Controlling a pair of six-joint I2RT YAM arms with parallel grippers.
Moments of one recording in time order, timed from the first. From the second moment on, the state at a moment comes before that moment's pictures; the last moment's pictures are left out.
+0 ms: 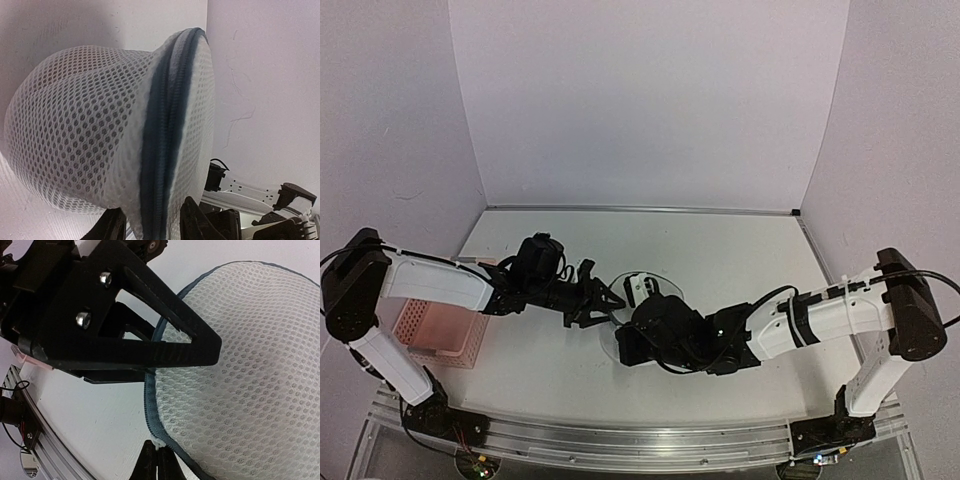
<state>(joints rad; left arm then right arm) -0.80 1.55 0.79 0.21 0.56 -1.23 1.31 1.71 1.01 0.03 0.36 0.76</state>
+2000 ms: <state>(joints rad) -0.66 1.73 1.20 -0.18 0.78 -0.73 1.24 1.47 0.79 -0.02 0.51 0.46</state>
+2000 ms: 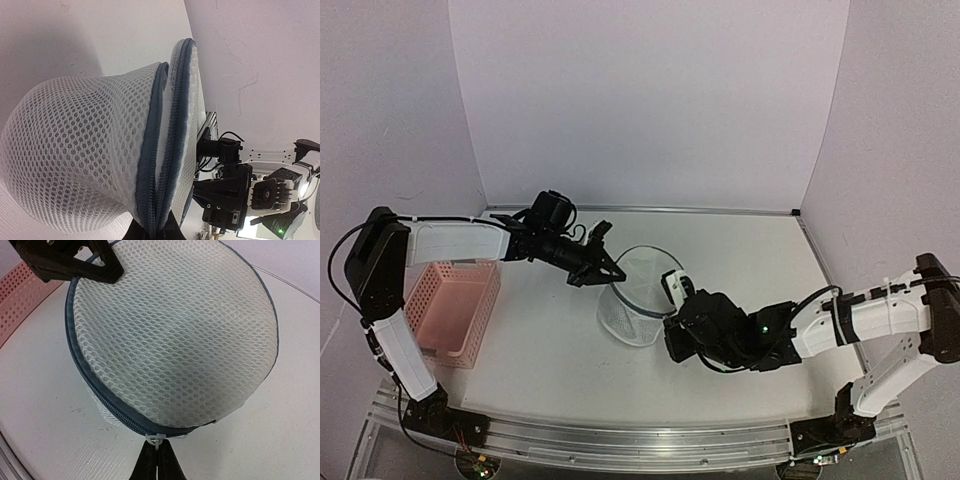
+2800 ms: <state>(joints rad) -0.60 1.52 1.05 -0.32 0.65 -0.67 1.25 1.71 0.97 0.03 0.34 0.51</state>
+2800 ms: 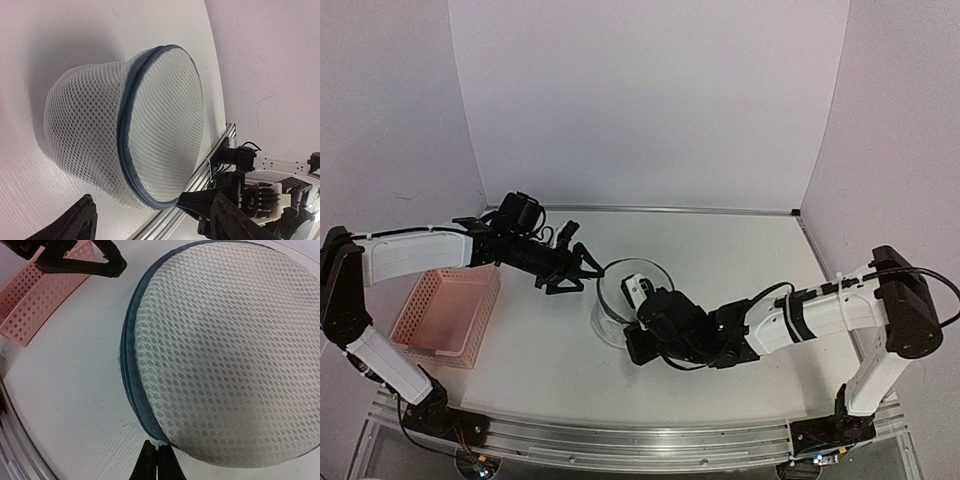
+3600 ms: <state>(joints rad) -0.71 1.45 0.80 0.00 0.67 -1.00 1.27 1.80 1.13 0.01 0.32 0.54</state>
